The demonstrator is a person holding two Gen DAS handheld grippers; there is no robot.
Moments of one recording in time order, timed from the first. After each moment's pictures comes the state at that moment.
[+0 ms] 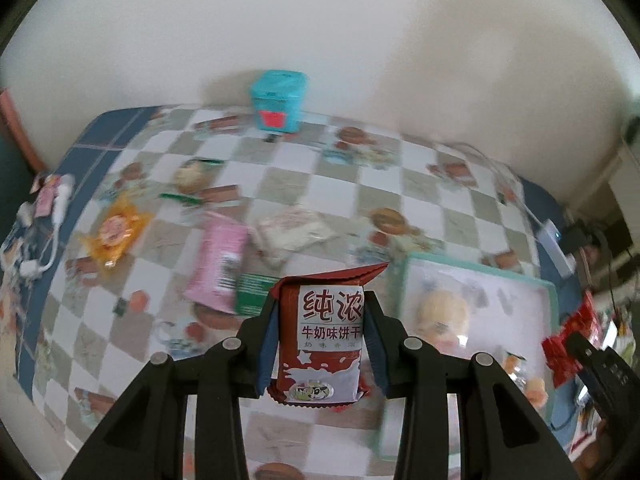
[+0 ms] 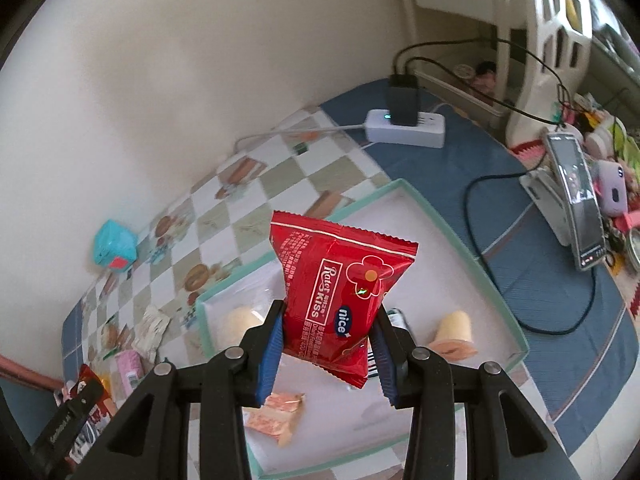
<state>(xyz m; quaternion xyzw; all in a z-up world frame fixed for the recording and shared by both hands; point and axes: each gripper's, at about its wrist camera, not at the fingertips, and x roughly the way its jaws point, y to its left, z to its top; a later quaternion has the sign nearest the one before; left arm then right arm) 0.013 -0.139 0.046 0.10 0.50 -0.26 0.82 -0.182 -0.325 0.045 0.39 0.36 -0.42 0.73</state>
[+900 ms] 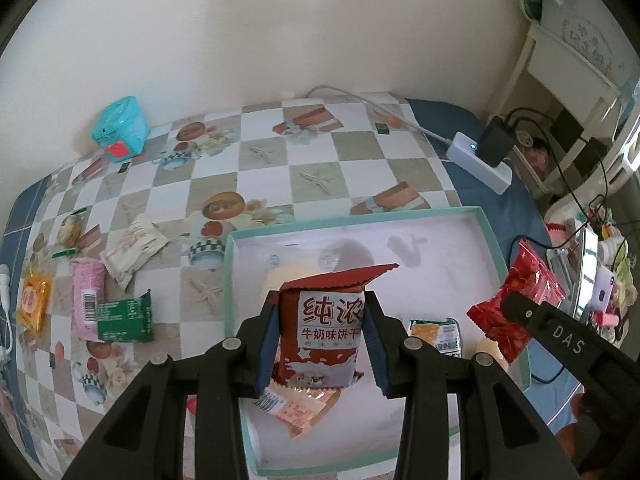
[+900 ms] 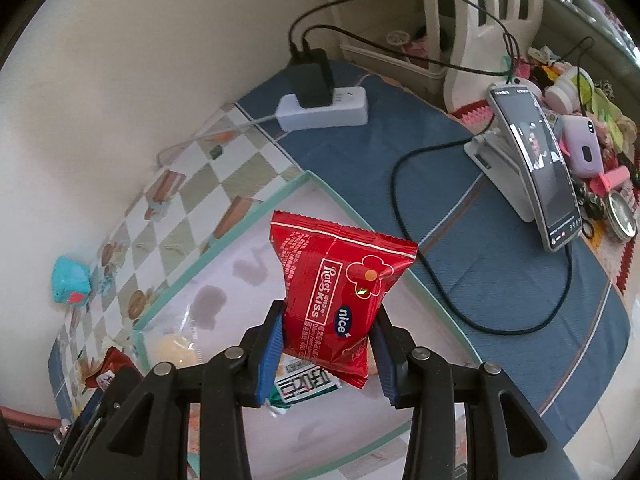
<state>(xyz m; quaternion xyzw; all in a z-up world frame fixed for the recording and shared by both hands) -0.073 -0.260 0.018 0.21 0.48 -0.37 0.77 -0.223 -0.369 0.006 0.43 0.37 -0.47 0.67</state>
